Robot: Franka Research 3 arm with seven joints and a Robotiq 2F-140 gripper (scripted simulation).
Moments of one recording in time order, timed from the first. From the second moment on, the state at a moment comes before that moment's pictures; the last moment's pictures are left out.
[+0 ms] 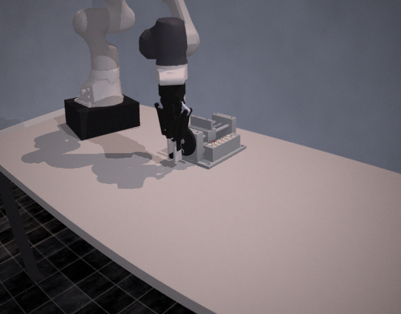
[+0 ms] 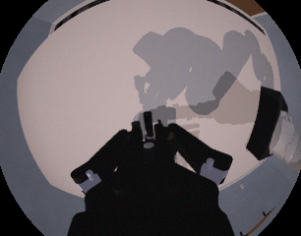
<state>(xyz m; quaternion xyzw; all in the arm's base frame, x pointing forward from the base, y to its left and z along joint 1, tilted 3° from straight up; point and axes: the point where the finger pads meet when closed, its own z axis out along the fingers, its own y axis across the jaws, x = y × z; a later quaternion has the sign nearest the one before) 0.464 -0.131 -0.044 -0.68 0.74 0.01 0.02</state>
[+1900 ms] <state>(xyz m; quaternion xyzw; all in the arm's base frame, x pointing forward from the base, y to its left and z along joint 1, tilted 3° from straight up) 0.482 -0.133 -0.041 -0.68 0.74 0.01 0.02</state>
